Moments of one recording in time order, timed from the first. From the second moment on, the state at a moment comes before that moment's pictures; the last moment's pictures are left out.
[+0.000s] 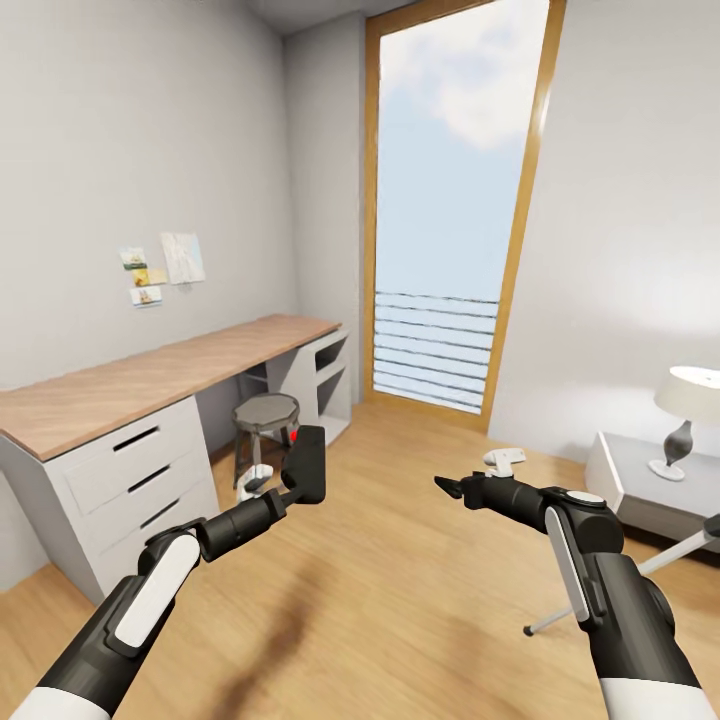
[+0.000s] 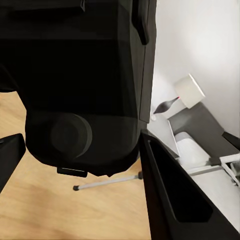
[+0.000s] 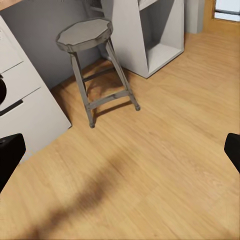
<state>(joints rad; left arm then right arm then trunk) -0.45 0.17 -0.20 -1.25 0.97 0.61 -0.25 -0.48 -0.05 -0.11 -1.48 0.01 0.82 0.59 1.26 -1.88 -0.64</state>
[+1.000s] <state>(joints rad) -0.45 0.17 -0.20 -1.25 0.97 0.61 -0.24 -0.48 -0.05 -0.11 -1.48 0.02 0.82 0.59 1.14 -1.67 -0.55</state>
